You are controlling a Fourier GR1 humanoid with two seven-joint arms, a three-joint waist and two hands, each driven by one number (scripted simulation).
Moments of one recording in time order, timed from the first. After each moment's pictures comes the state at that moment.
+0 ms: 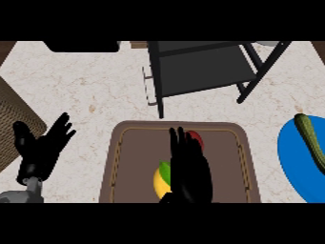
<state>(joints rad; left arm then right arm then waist) -0.03 0.30 -0.05 -1.38 0.27 0.09 0.26 -0.26 -0.02 0.79 -1.66 0.85 0.03 1.14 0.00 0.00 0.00</state>
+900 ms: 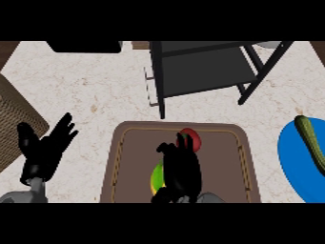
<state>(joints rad) -0.03 0.26 -0.03 -1.38 0.23 0.07 0.26 -0.32 -0.01 0.82 -1.47 0.81 -0.02 1.01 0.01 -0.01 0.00</state>
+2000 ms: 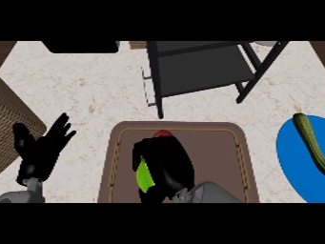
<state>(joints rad) -0.03 0.25 0.02 -1.37 0.21 0.04 0.26 -0.44 -0.02 0.79 -1.57 0.64 0.03 0.72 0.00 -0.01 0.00</state>
